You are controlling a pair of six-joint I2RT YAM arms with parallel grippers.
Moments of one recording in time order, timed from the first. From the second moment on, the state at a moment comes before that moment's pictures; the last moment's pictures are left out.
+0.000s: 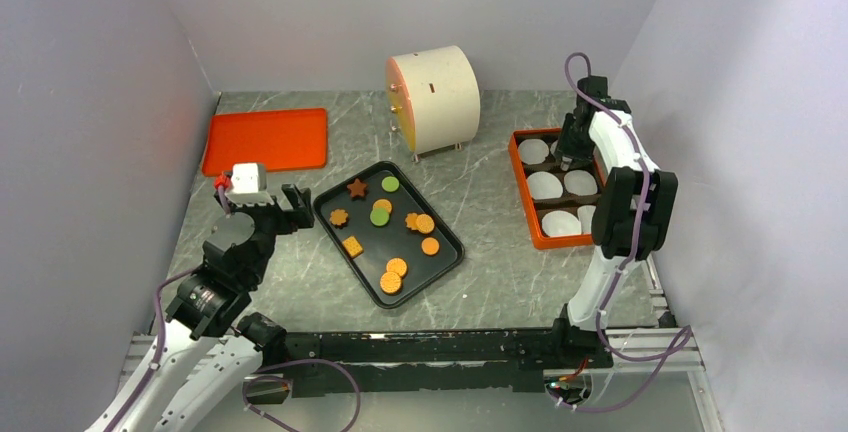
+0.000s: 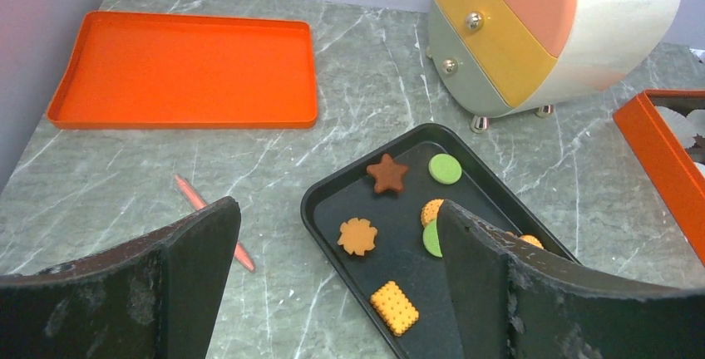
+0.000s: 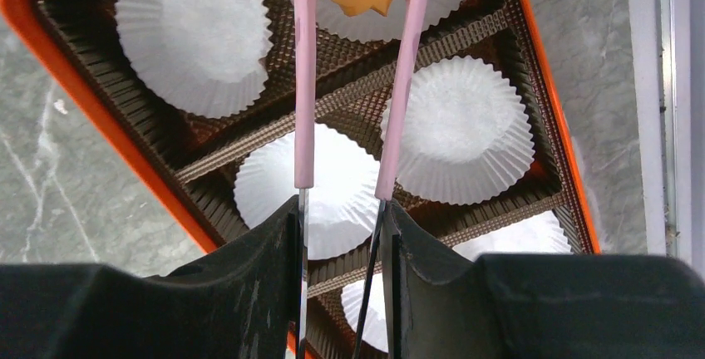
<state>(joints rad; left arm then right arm) -0.53 0.48 0.69 -0.36 -0.47 -0.25 -0.11 1.90 1.62 -0.83 0.09 0.25</state>
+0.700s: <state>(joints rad) -0.53 0.47 0.69 -0.36 -0.47 -0.25 -0.12 2.00 1.65 -0.83 0.07 0.25</state>
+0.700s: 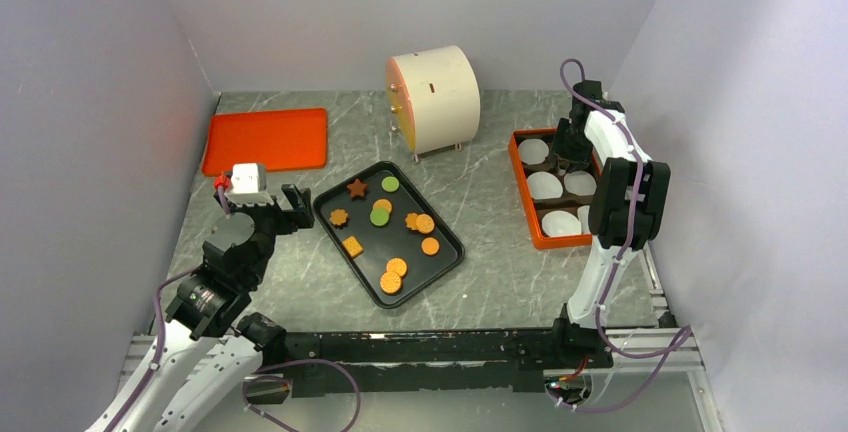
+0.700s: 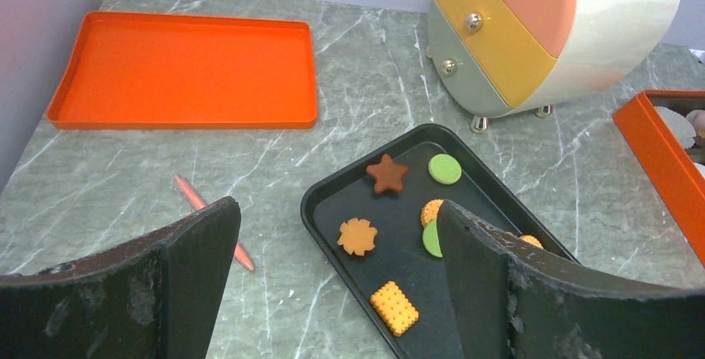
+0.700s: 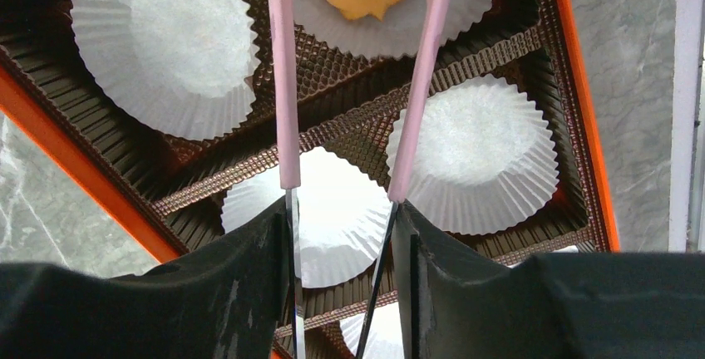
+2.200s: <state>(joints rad) -0.46 0.50 0.69 -0.36 -0.43 -0.25 0.40 1.52 1.39 -0.87 0.02 0.22</state>
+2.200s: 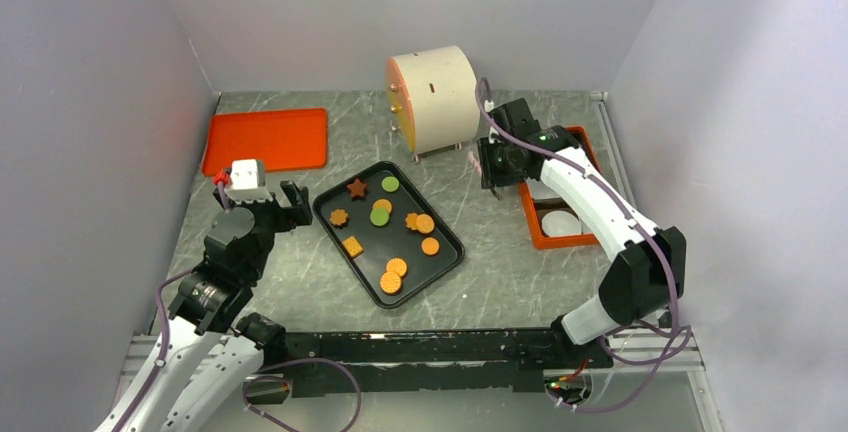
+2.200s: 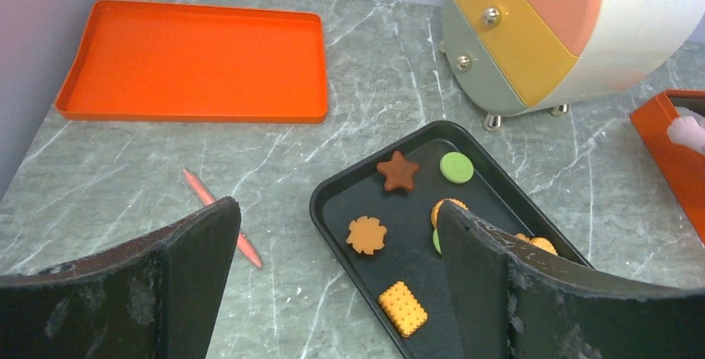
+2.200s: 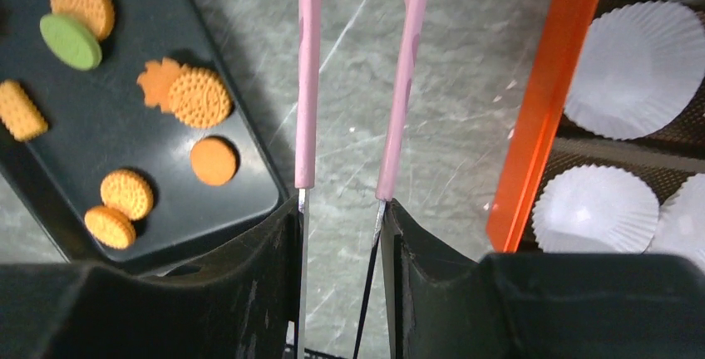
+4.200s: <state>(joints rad) -0.38 0.54 0.69 -0.36 -0.36 -0.25 1.04 1.97 1.53 -0.74 0.22 0.30</state>
